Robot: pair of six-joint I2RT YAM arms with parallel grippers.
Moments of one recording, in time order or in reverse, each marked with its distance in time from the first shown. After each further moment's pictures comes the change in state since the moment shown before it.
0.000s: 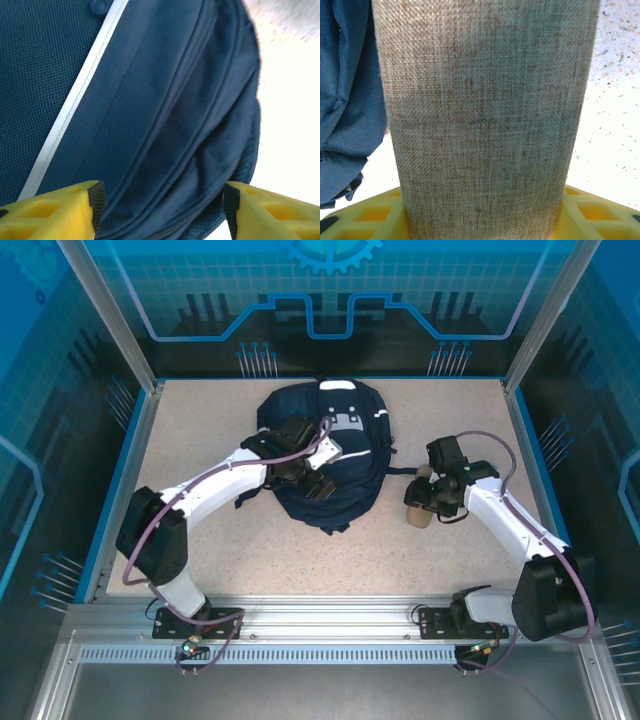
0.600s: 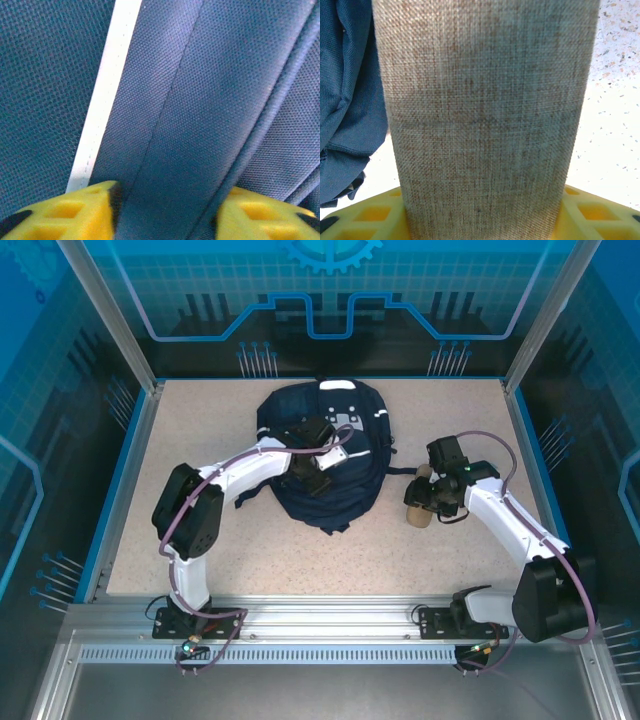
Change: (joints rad) left arm -0.002 0.220 0.153 -0.083 -0.171 0.140; right arm 0.000 -0.005 0.000 0.000 -0.004 0.000
